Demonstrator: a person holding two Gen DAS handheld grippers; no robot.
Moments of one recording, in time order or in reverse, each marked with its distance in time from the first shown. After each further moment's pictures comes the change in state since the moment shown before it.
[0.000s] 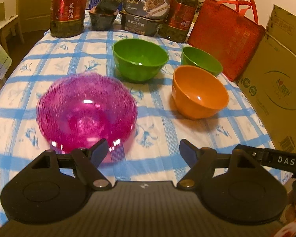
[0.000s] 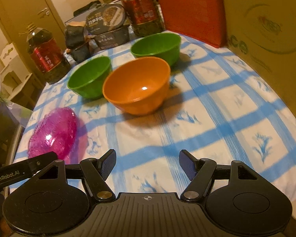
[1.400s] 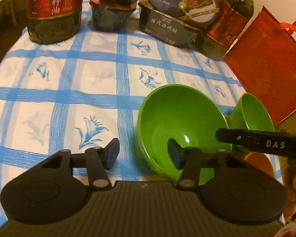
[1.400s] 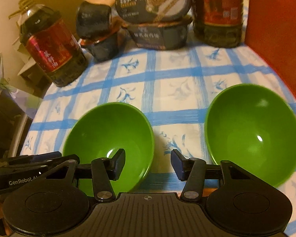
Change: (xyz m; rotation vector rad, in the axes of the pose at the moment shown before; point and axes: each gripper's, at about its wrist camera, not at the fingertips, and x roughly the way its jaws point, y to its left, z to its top) left arm 0.189 0.079 0.189 -0.108 0.154 -0.022; right arm 0.236 0.075 0.217 -0.218 0.215 0.145
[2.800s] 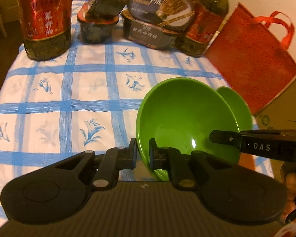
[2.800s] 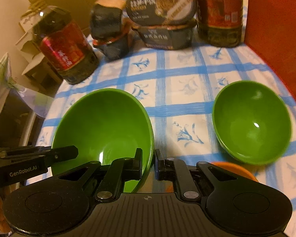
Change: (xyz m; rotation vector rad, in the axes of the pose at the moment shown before) left arm -0.076 -0.023 0.003 0.106 0.015 -0.033; right arm -0.056 0.036 -0.014 0.020 0.005 -0.003
